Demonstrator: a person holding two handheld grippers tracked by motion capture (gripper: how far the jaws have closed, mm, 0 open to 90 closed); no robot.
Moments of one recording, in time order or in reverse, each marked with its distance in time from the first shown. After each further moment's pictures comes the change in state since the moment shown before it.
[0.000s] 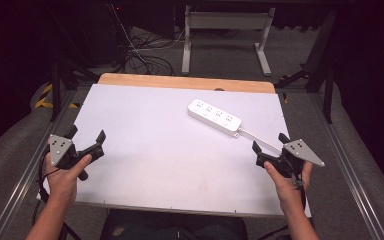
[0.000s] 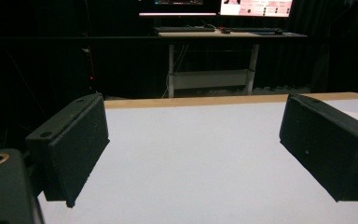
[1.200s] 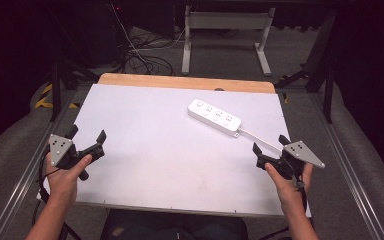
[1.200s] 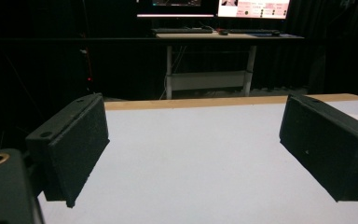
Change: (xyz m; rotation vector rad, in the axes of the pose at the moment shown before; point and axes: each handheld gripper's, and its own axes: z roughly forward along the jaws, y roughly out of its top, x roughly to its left) left arm -0.001 0.001 0.000 -0.004 -0.010 -0.004; right arm 0.000 -0.003 -0.003 0.018 0.000 0.001
